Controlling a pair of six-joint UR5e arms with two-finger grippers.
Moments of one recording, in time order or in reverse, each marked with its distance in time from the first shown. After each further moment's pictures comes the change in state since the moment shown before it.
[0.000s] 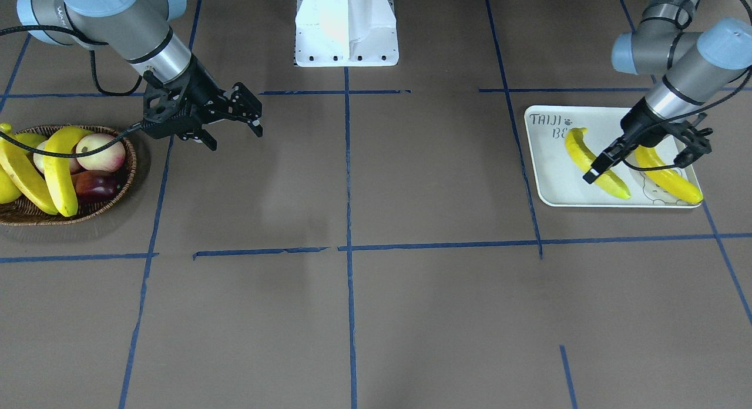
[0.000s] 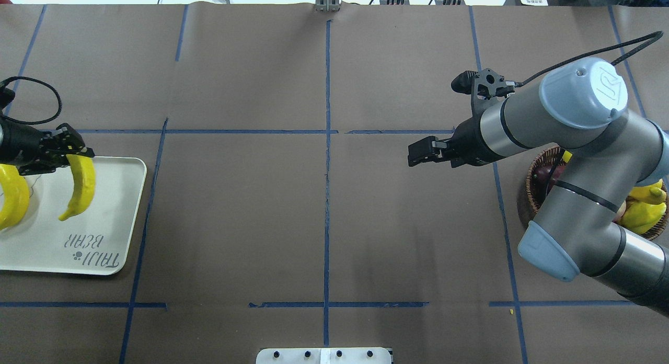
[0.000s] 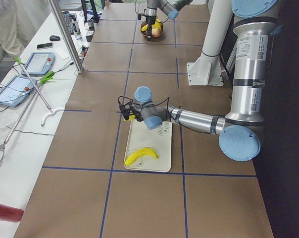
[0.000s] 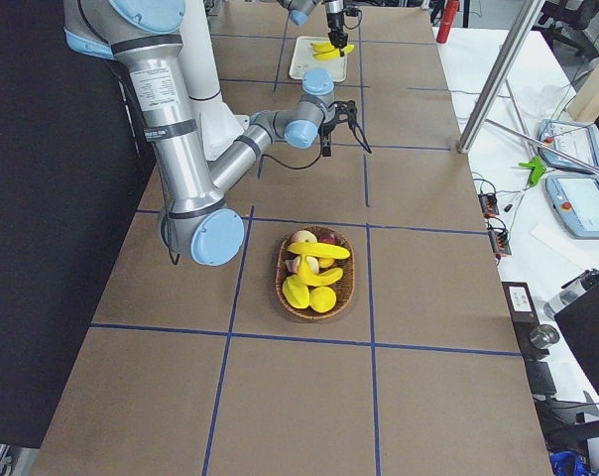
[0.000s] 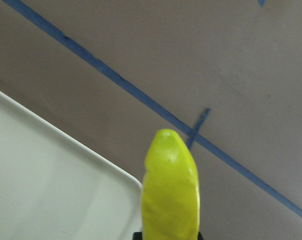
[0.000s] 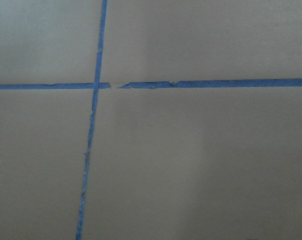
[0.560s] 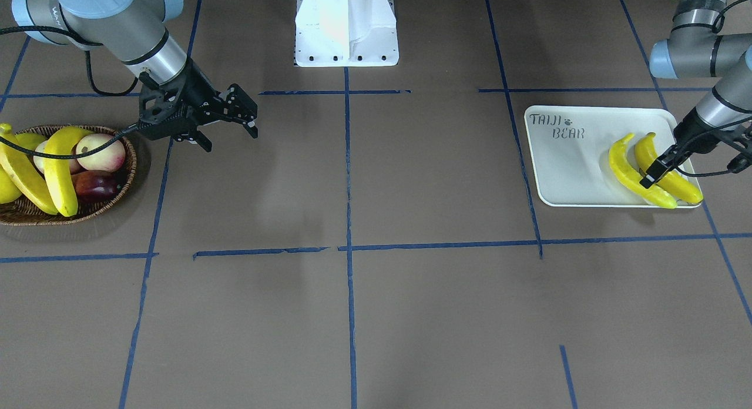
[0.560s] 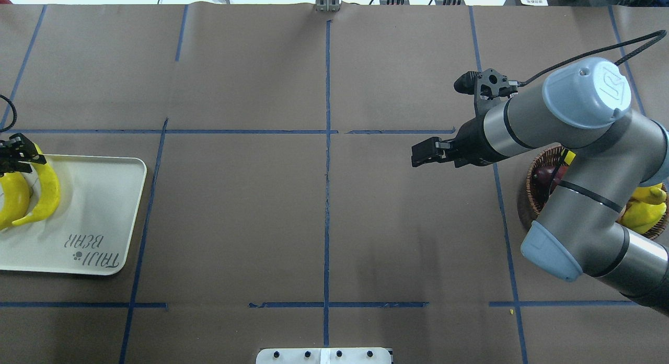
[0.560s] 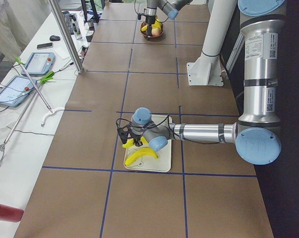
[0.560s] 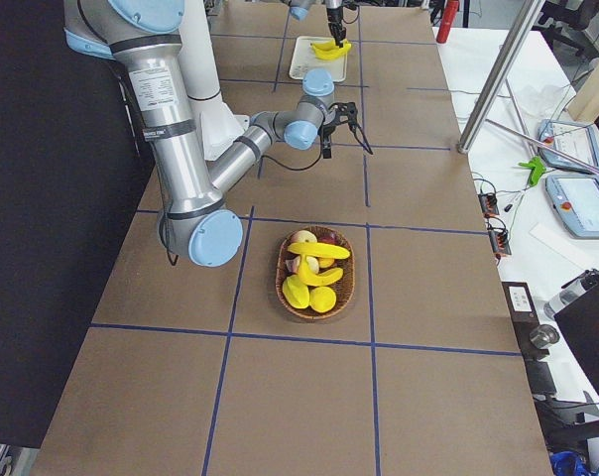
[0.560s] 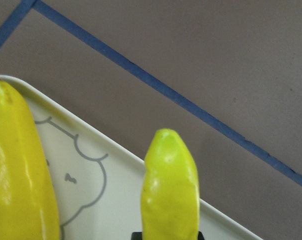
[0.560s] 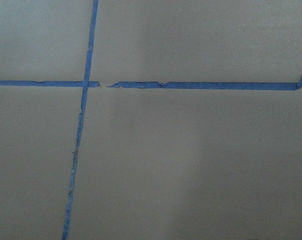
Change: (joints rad) left arm -0.090 0.046 0.115 -0.008 0.004 0.240; right arm 0.003 -0.010 0.003 -0.002 0.000 -0.012
